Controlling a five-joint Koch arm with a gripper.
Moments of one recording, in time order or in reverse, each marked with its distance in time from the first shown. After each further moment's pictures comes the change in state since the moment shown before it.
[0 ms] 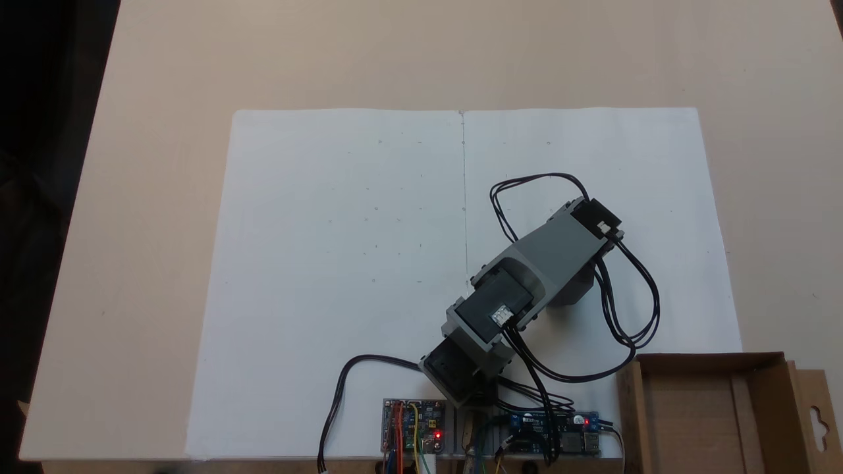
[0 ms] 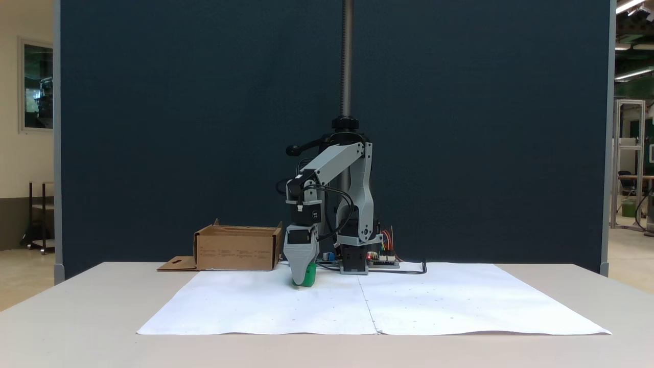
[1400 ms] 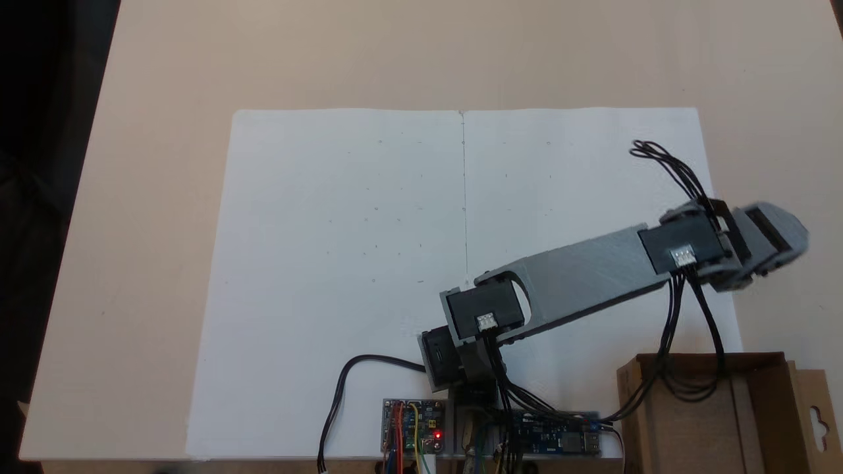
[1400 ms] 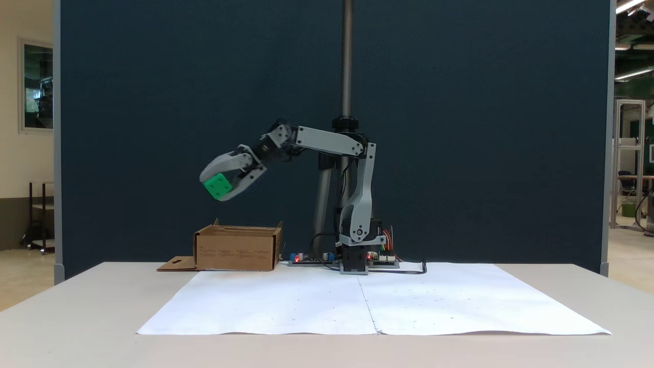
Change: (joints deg) arm 27.8 2.5 -38.4 -13.9 23.3
